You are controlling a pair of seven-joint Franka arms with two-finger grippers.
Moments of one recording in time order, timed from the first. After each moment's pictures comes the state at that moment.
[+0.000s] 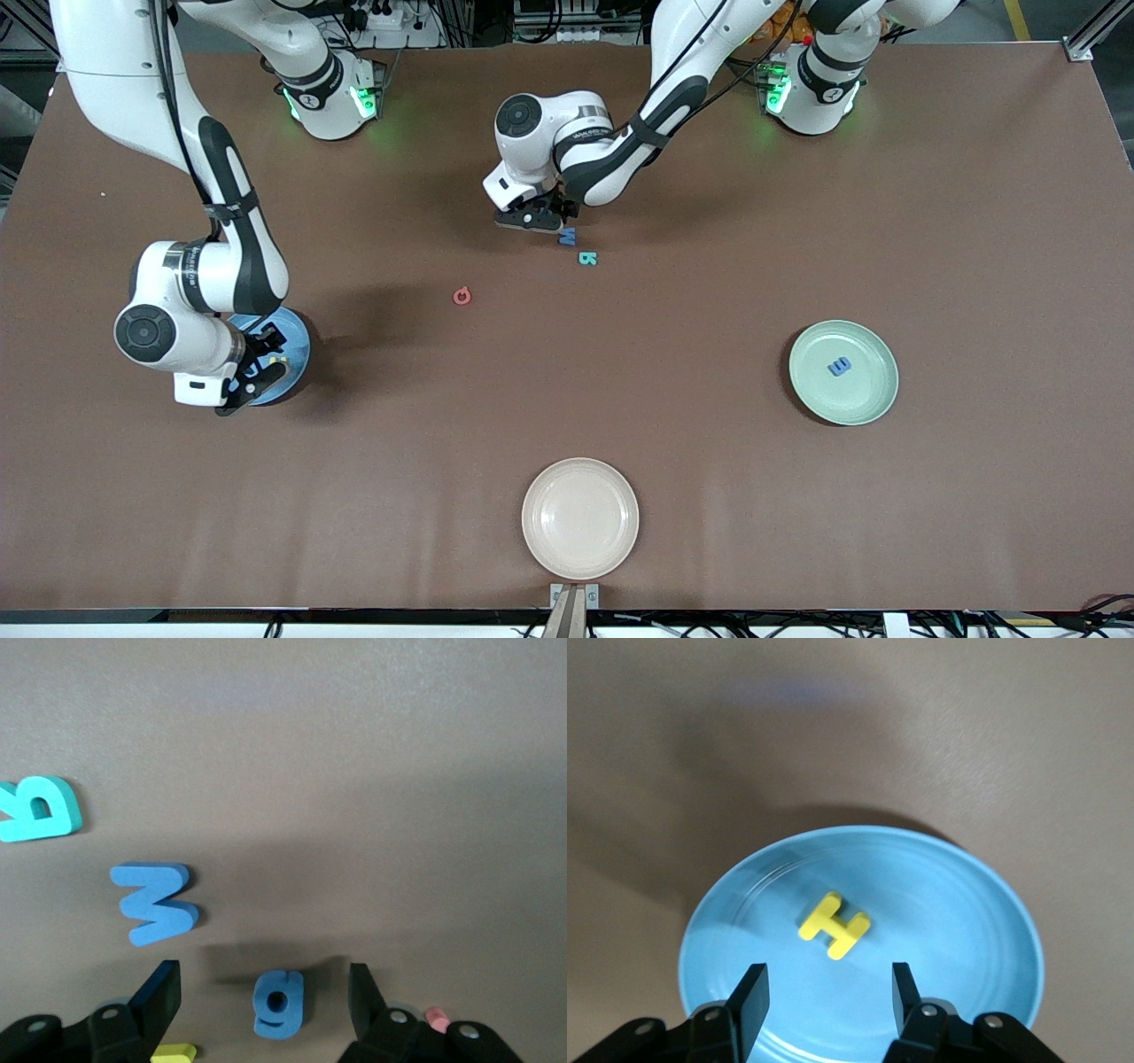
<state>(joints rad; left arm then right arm) -0.73 0.74 -0.45 -1.75 0.32 2.32 -1.13 0.25 0.53 -0.28 -1.89 0.00 2.21 -0.65</state>
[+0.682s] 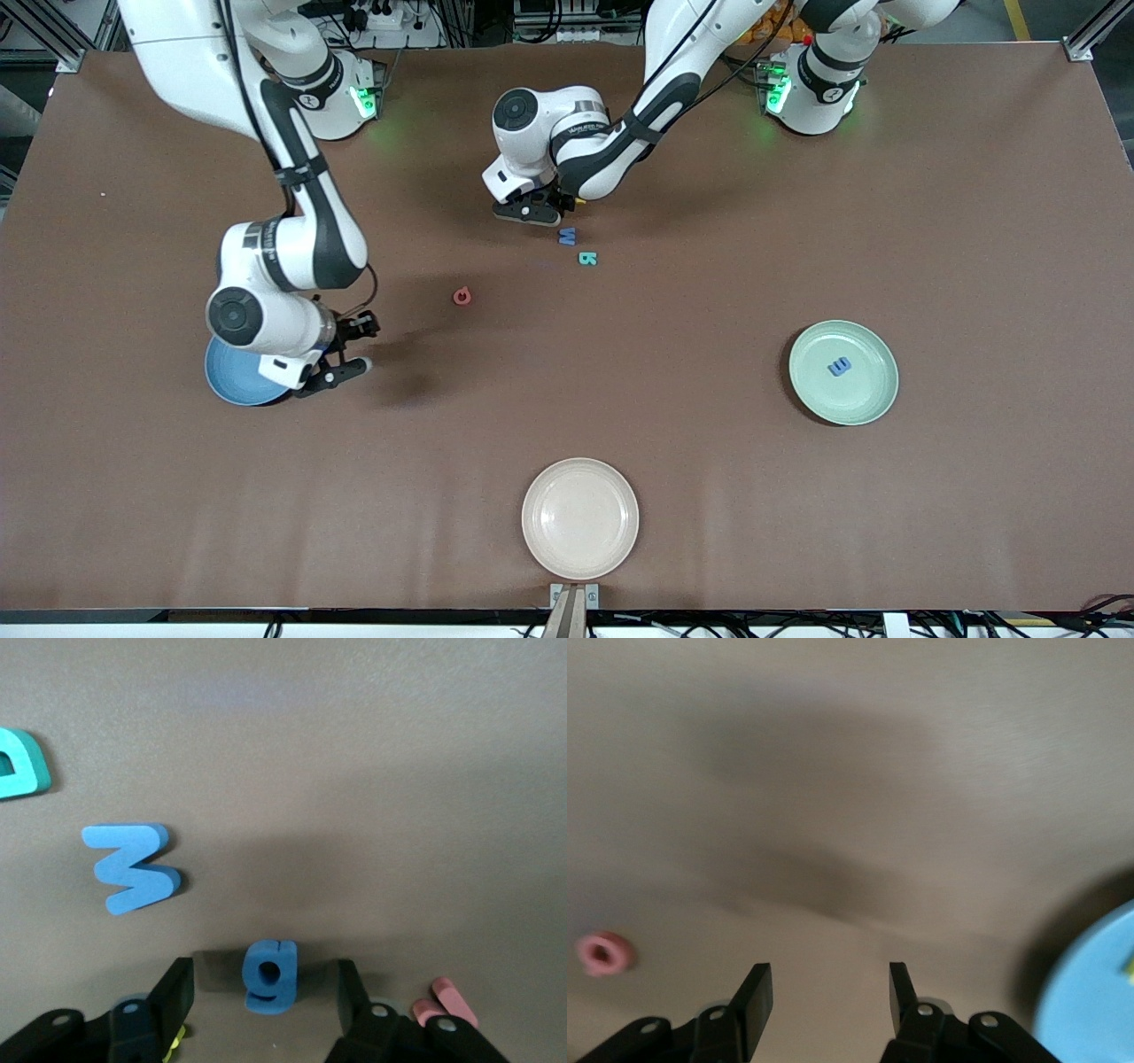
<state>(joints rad) -0.75 0.74 -0.45 -1.77 0.32 2.33 -1.13 0.51 0.46 -0.26 -1.91 0.24 2.14 -0.18</state>
